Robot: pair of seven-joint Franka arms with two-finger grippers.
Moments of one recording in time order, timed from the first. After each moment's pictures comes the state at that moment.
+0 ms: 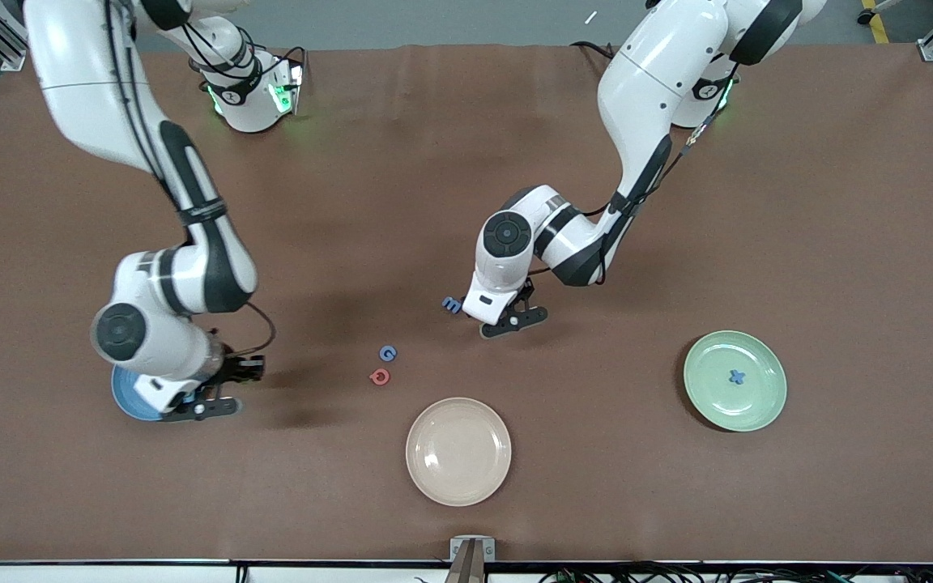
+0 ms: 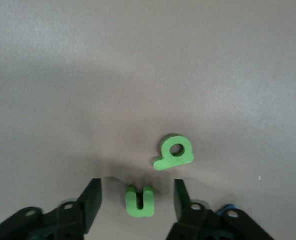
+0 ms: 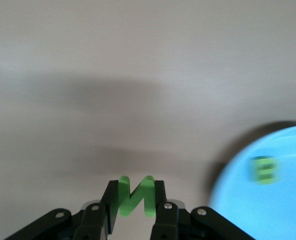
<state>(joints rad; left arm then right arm) -0.60 0.80 -0.17 -1.55 0.13 2.35 -1.12 0.14 0.64 -0.09 -1.61 0.09 2.22 -0.17</state>
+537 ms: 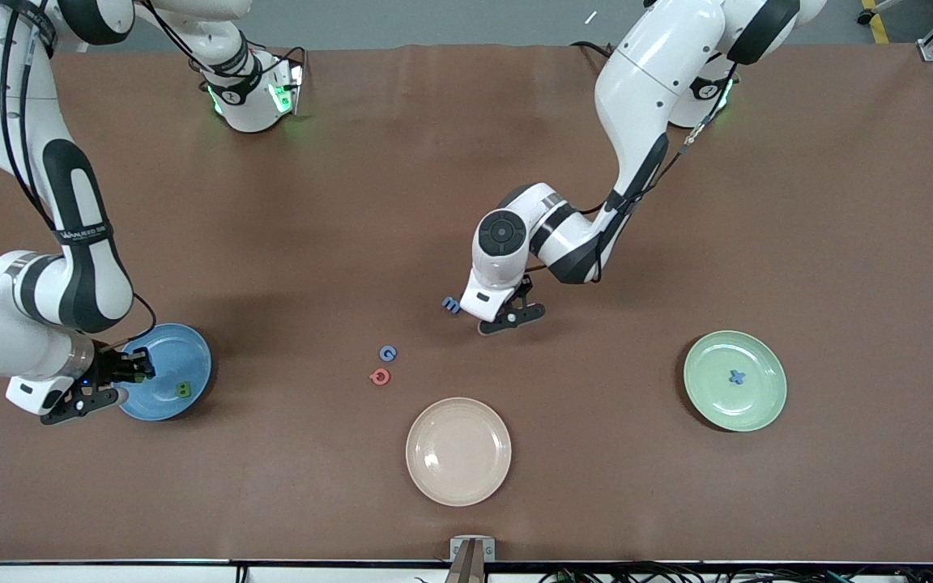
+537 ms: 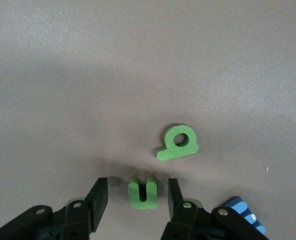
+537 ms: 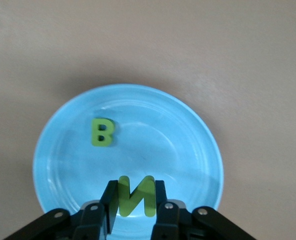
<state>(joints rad) -0.61 0.80 -0.17 -1.55 0.13 2.33 -1.12 -0.09 0.64 -0.08 -1.62 0.06 2.22 -0.54</state>
